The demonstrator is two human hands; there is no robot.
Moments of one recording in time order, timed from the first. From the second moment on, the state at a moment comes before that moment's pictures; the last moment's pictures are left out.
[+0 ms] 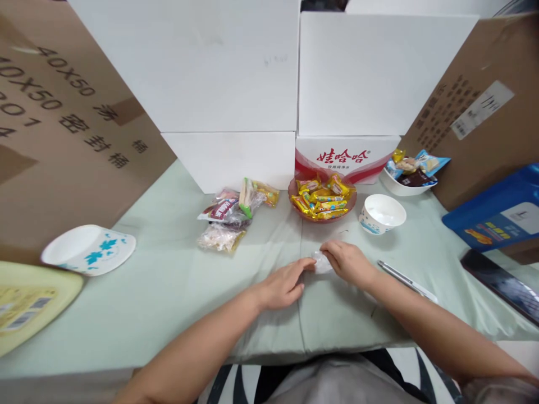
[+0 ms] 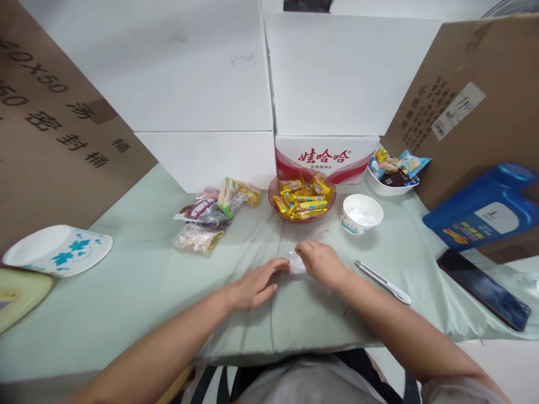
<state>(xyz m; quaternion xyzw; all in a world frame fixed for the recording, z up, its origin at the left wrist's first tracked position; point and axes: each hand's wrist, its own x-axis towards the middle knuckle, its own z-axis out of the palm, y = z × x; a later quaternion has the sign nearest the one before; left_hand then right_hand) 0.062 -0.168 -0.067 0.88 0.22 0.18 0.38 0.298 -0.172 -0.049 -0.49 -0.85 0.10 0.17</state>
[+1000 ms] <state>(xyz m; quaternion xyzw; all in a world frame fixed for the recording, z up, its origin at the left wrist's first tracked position) 0.067 -0.162 -0.075 0.92 0.24 0.25 0.21 0.284 -0.163 -0.081 -0.43 -0.88 0.06 0.19</state>
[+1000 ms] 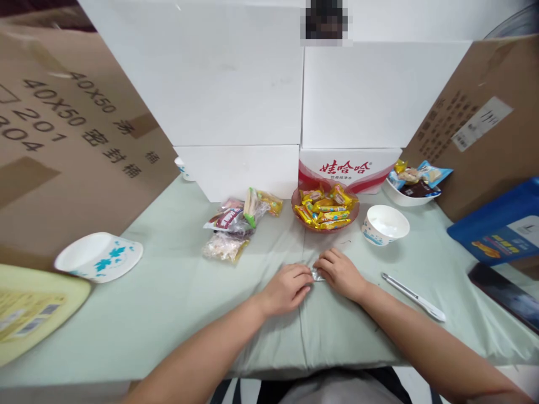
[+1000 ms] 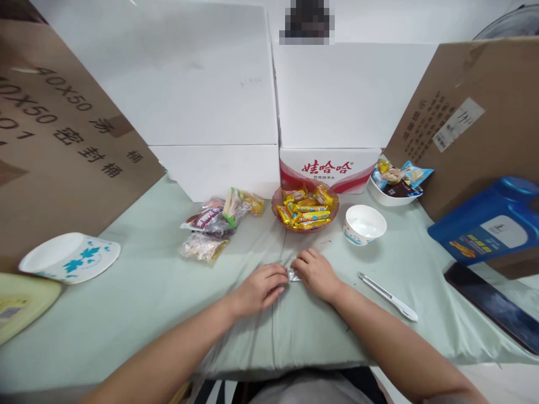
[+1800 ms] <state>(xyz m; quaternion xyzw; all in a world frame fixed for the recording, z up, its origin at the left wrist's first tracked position) 0.066 -0.161 -0.077 0.92 0.24 0.19 0.25 0.384 -0.070 0.043 -0.74 -0.65 0.00 -0.17</state>
